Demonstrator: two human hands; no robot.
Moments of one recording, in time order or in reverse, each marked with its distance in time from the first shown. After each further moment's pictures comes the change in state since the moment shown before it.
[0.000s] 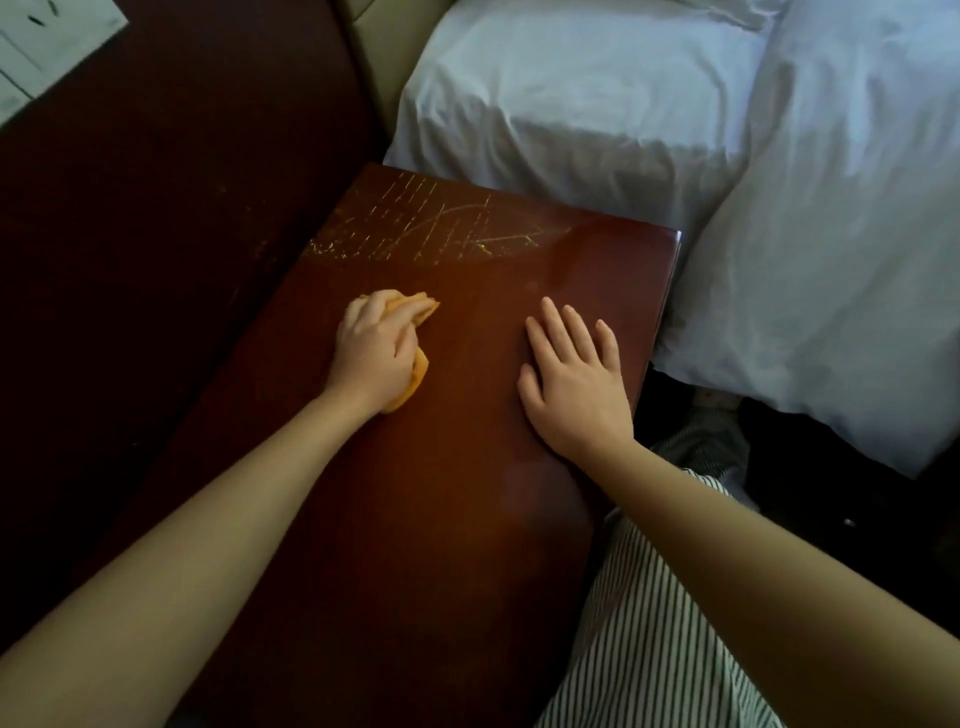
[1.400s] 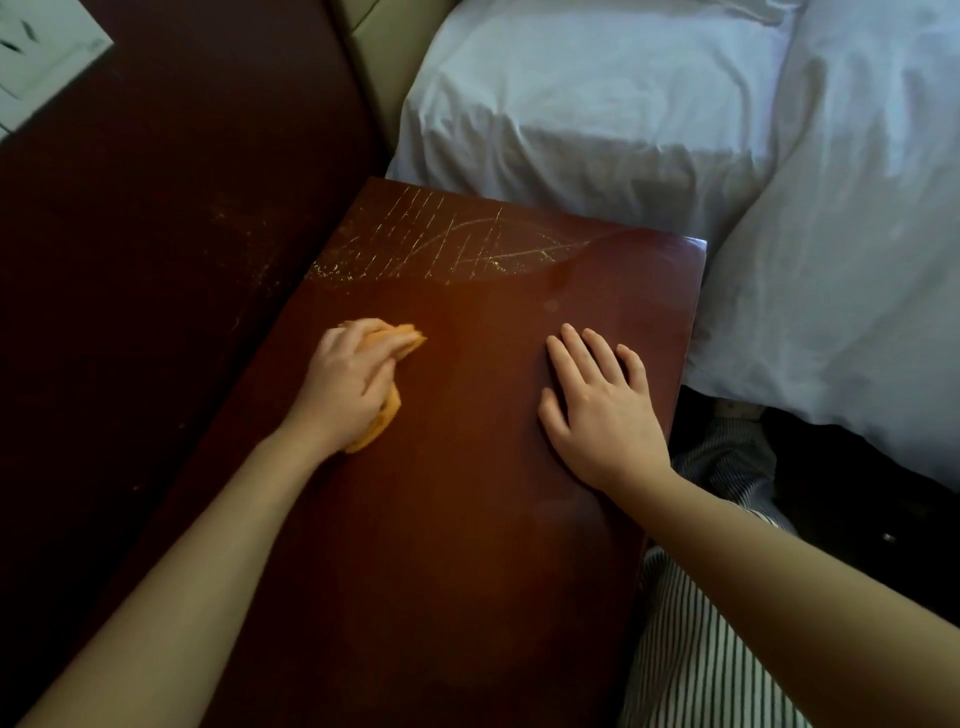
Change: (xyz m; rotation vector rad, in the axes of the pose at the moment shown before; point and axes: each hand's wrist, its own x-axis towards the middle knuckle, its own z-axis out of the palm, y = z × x) left_hand 0.000 -0.040 -0.022 -0.042 -0.119 0.092; right_hand 0.007 -0.001 0.006 -0.001 0.020 0.043
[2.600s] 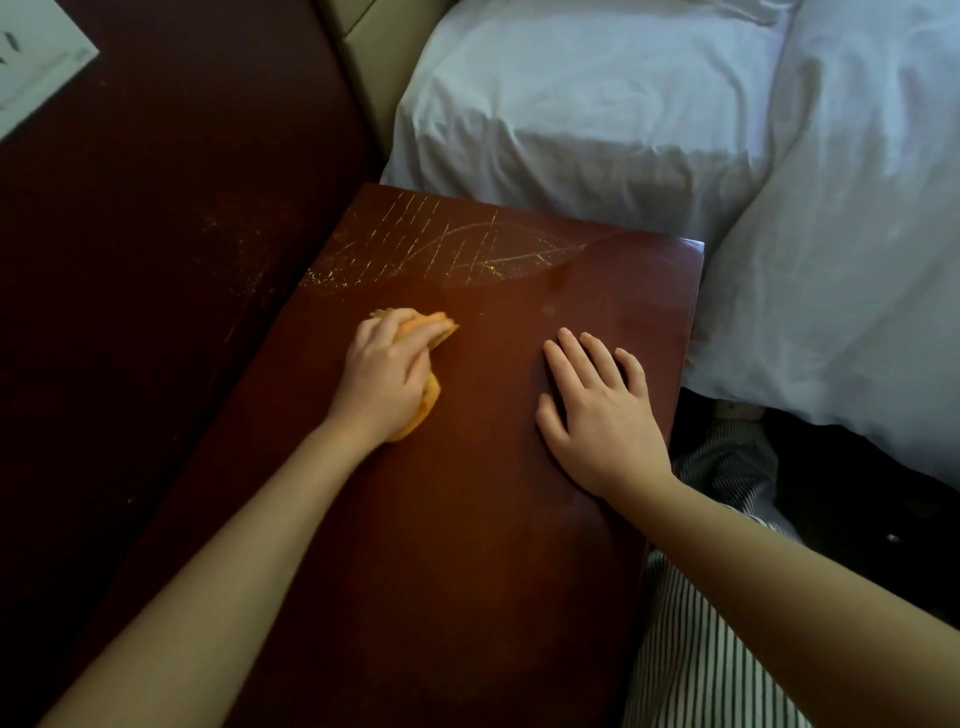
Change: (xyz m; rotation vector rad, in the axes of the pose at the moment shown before) left_hand 0.021 0.033 0.018 -0.011 0.055 -0.019; right_hand 0.001 0.000 0.000 0.008 0.014 0.004
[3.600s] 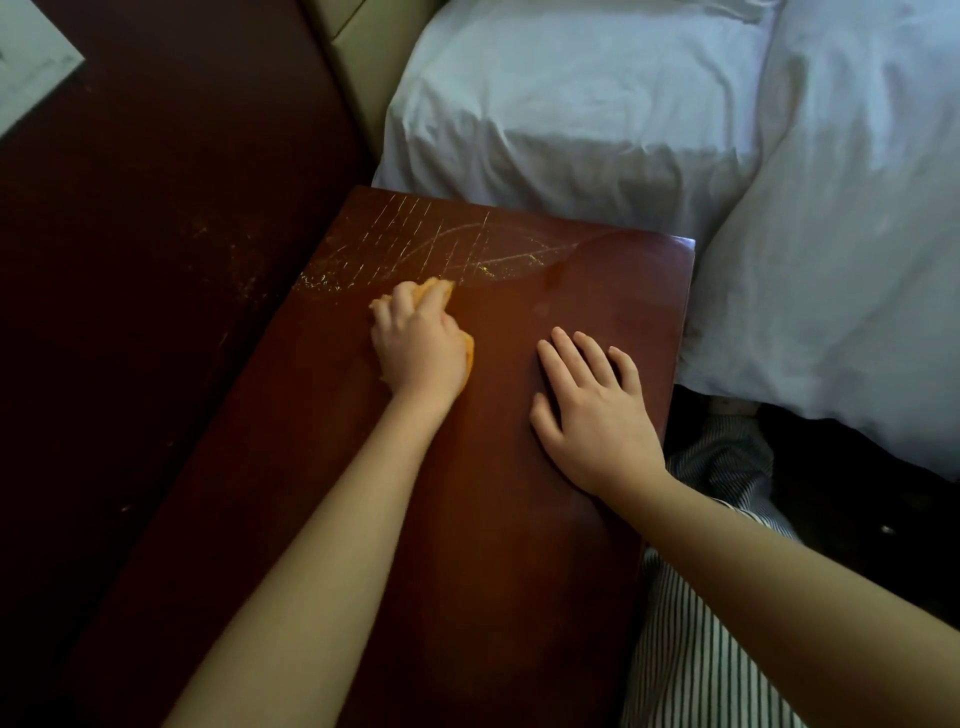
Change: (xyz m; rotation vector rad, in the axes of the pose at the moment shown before) left_hand 0.034 0.047 0.030 0.079 0.215 -0.334; right_hand -0.001 0.000 0.001 -0.001 0.002 0.002
